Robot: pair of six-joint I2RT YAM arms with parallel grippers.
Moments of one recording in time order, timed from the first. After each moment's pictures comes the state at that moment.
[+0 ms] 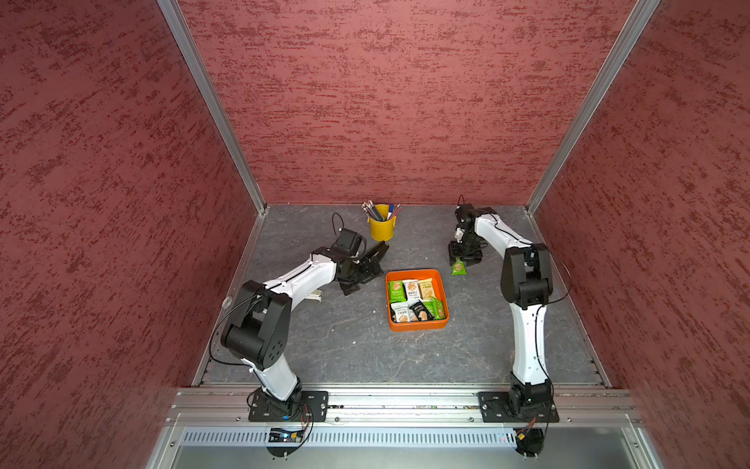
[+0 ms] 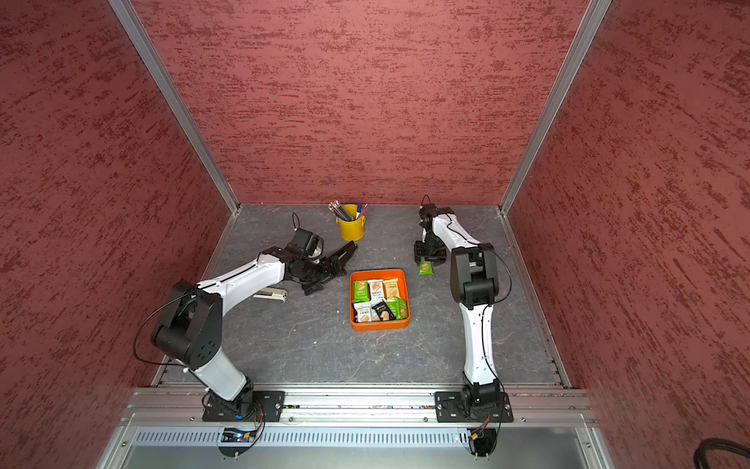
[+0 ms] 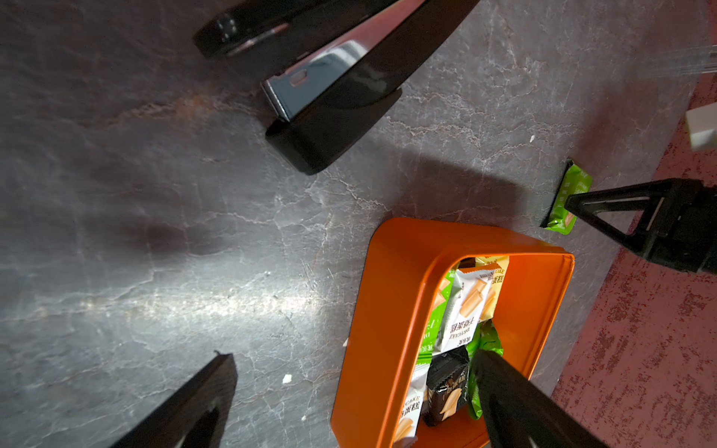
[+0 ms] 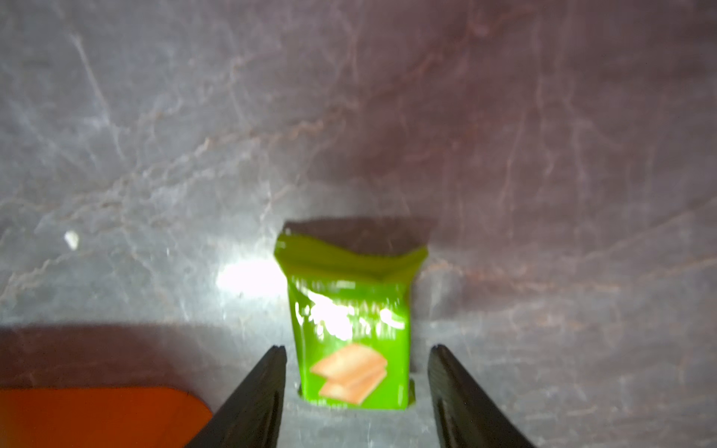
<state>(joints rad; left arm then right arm) -0.41 1.67 1.13 -0.56 0.31 -0.84 0.15 2.26 1.89 -1.15 -0.06 0.19</state>
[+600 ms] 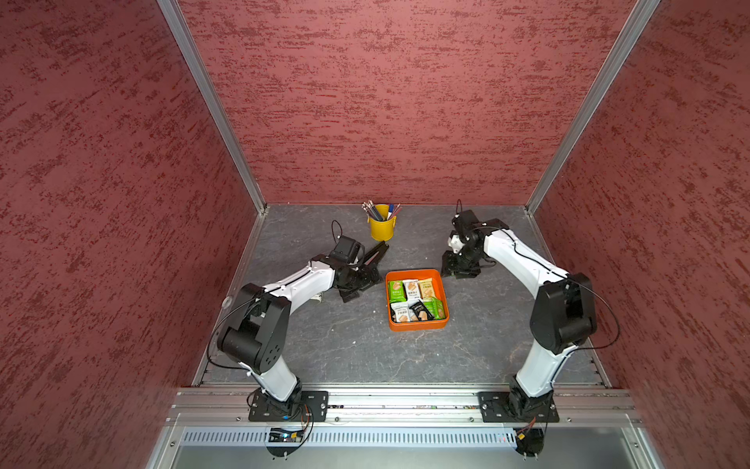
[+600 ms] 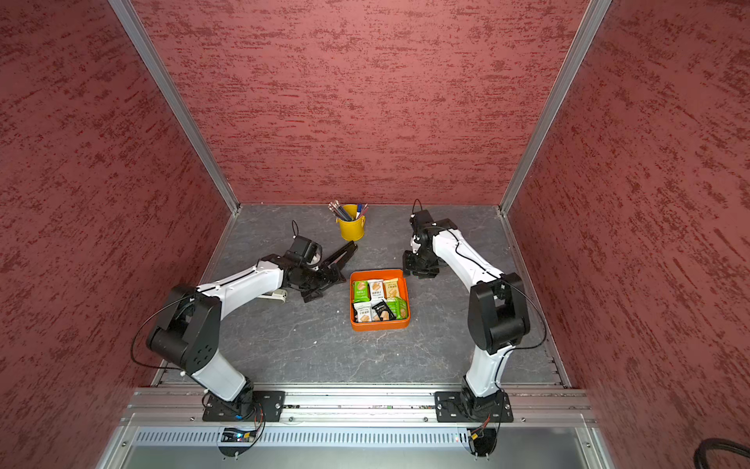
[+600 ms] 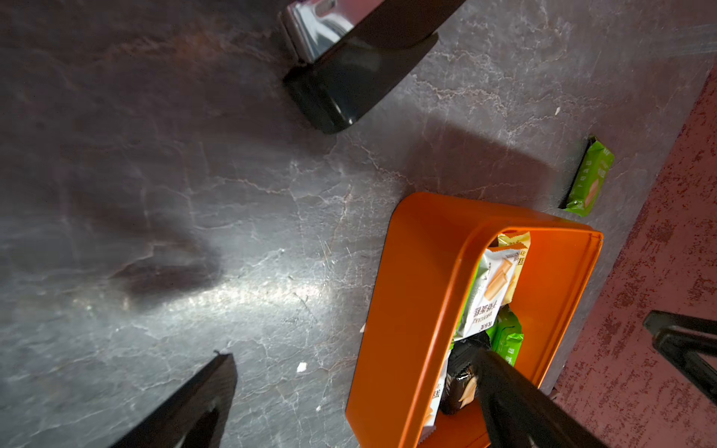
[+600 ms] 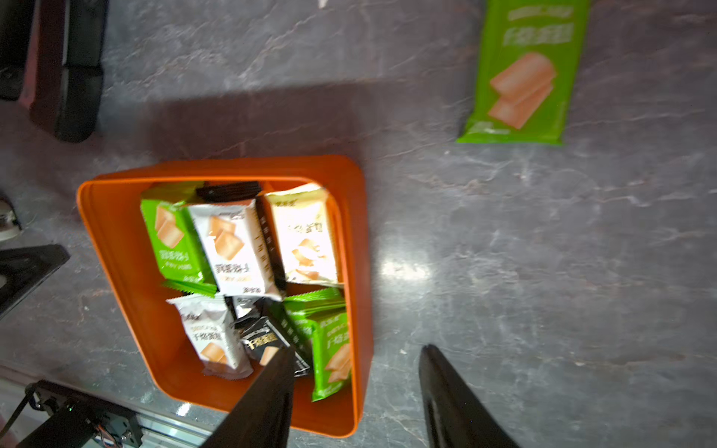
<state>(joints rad) -0.41 1.65 1.03 -0.51 0.34 -0.83 0.35 1.78 1.49 -1.08 -0.22 0.35</state>
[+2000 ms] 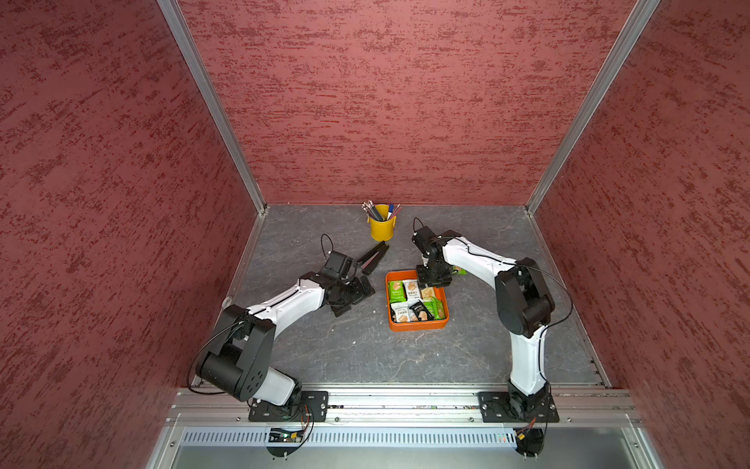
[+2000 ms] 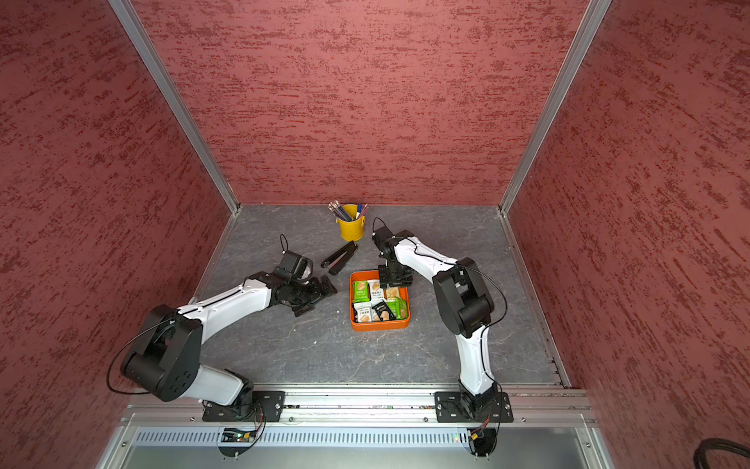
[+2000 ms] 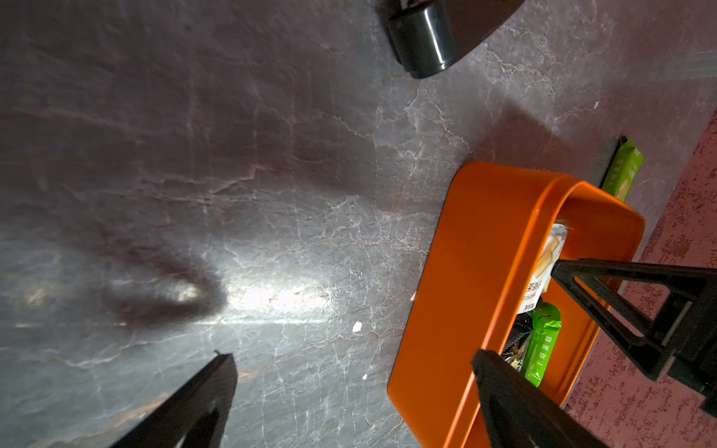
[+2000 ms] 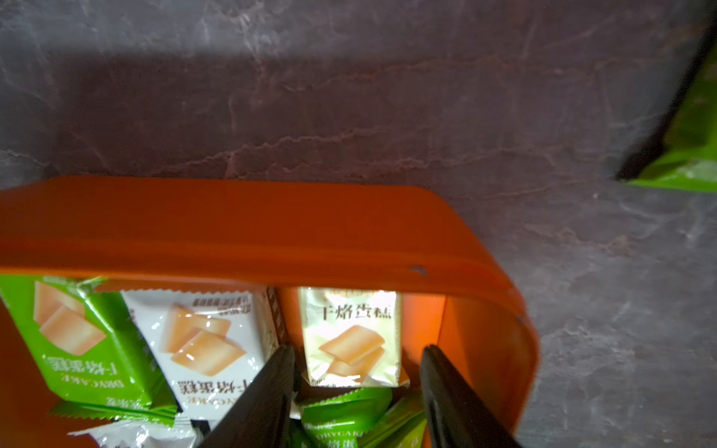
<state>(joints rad) -0.41 1.48 0.83 -0.45 0.28 -0.89 0.53 2.04 1.58 -1.01 -0.02 0.43</state>
